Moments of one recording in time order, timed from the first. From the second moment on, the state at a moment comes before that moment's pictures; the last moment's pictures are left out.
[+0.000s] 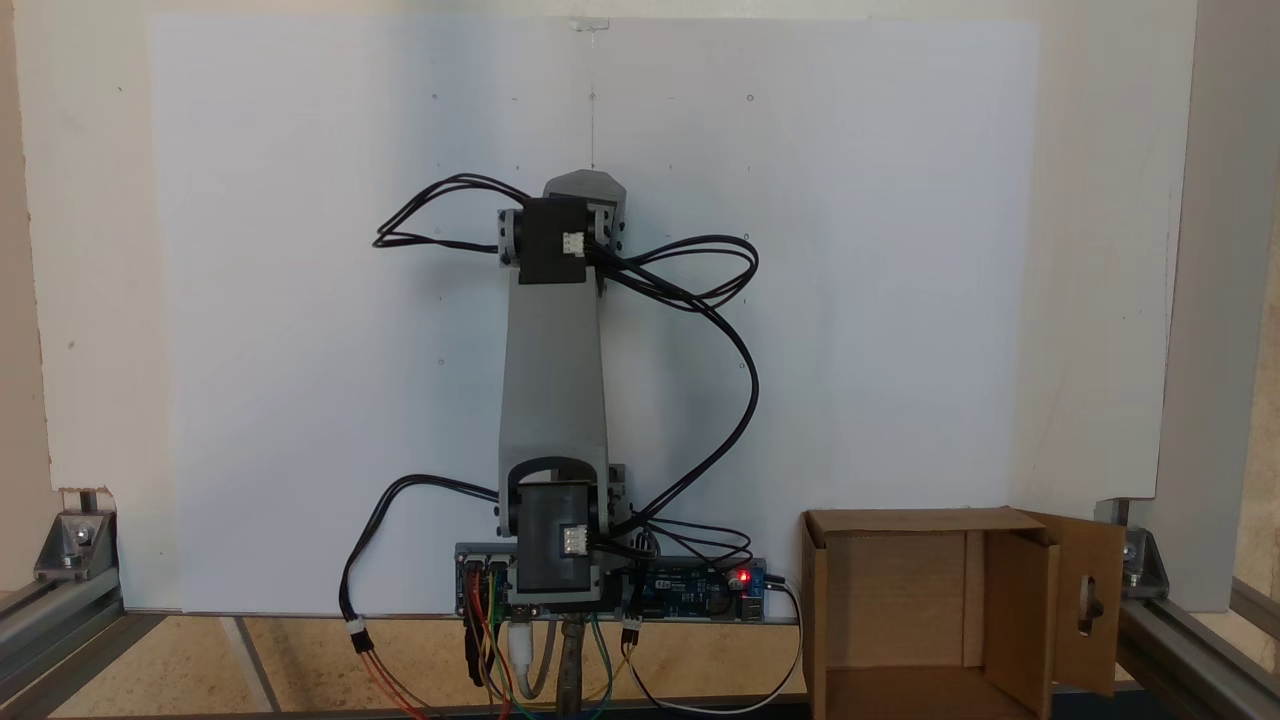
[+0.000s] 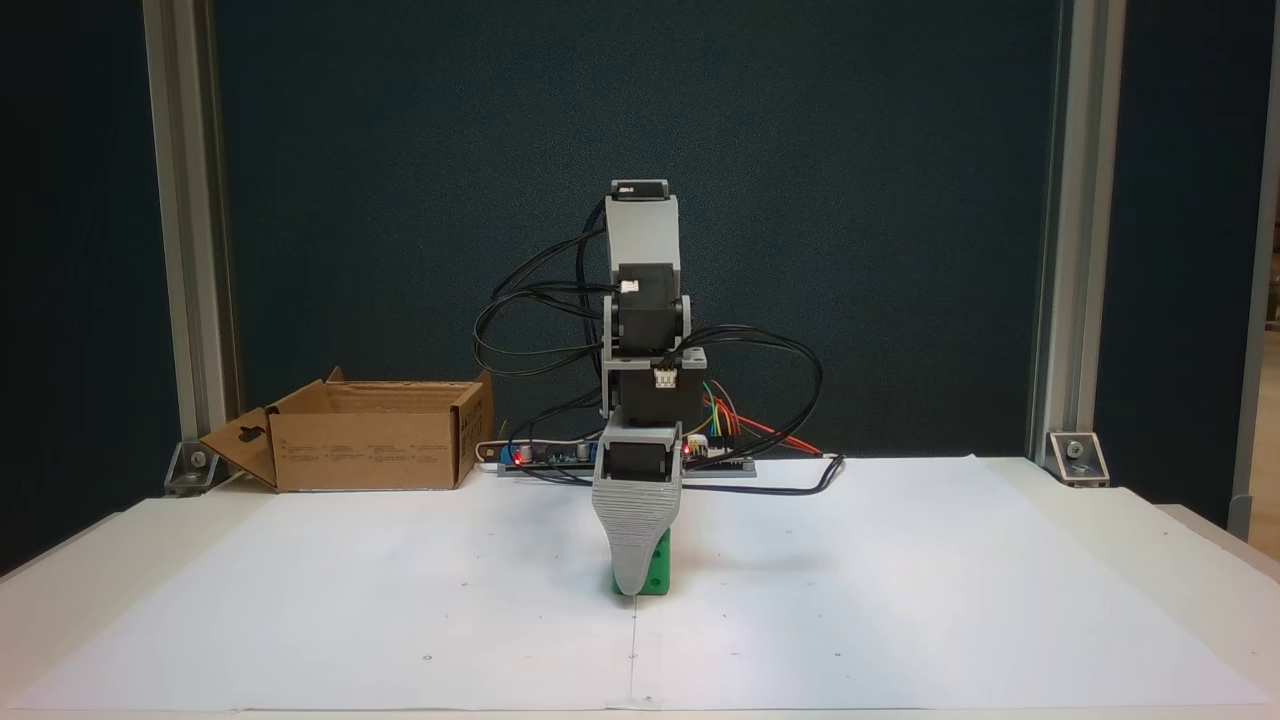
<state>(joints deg) -2.2 74.6 100.2 42.7 8.1</state>
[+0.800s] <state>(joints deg) -1.1 74.5 100.2 41.2 2.4</state>
